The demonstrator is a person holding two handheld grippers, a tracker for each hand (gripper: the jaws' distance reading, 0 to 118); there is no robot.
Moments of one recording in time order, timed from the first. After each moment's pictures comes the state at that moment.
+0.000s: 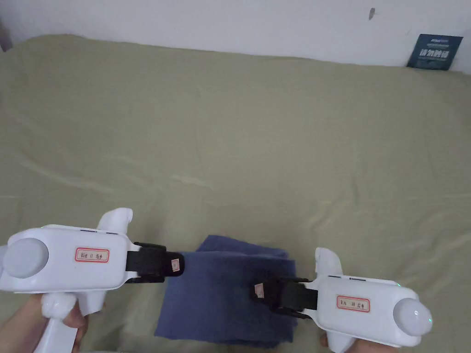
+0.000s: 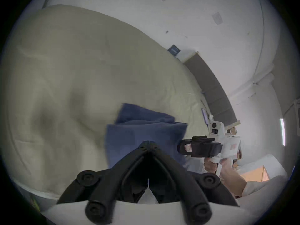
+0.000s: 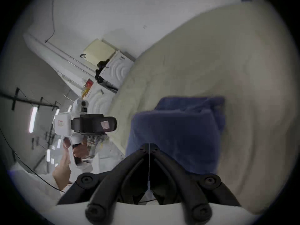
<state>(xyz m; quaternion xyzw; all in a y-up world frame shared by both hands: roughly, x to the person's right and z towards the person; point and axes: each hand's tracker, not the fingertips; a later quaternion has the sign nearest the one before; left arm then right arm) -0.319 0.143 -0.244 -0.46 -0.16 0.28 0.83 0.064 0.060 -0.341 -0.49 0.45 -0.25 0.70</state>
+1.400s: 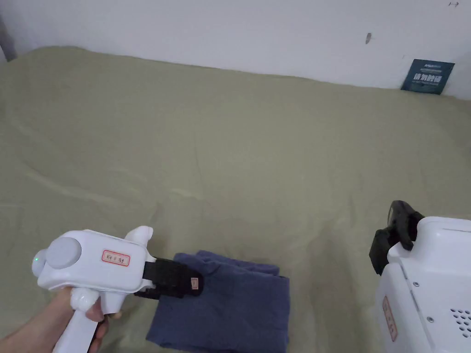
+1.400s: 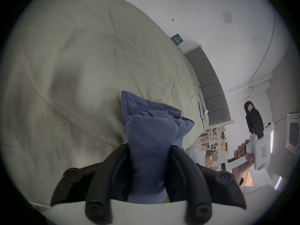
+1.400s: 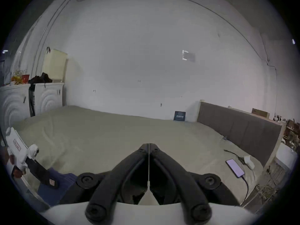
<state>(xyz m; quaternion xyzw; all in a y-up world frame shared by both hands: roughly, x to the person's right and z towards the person) -0.323 0.104 -0.284 -0.50 -0.22 0.33 0.77 0.071 0.220 -0.259 -0.06 0.05 0.07 0.99</state>
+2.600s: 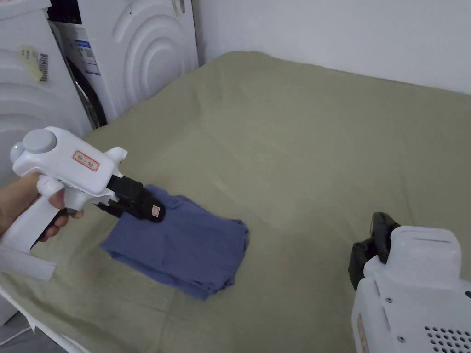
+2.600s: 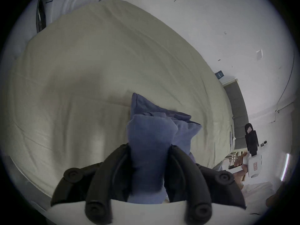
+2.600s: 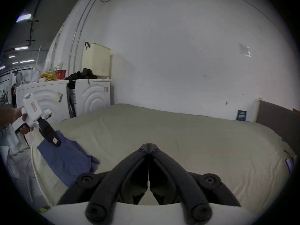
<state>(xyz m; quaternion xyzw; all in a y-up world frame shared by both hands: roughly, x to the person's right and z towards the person) -0.755 0.153 -0.261 -0.52 -0.03 0.31 0.80 -0.274 0.157 -0.311 -0.09 0.27 0.05 0.96</state>
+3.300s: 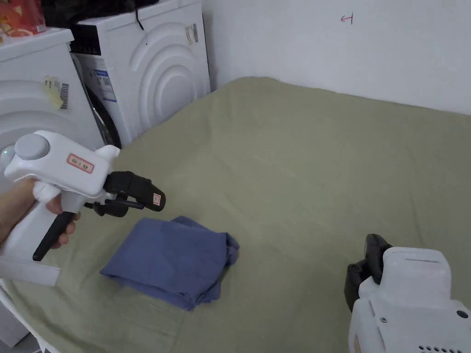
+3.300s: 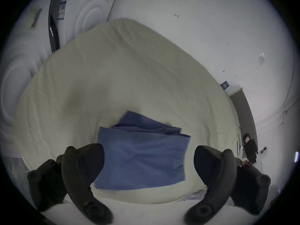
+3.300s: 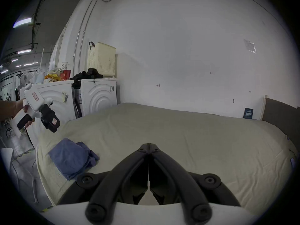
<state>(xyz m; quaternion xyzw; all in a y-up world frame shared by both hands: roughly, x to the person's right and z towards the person) -0.749 0.205 -0.241 -0.46 0.03 0.29 0.84 -0.262 0.168 -0.313 -0.10 0.29 0.04 0.95</state>
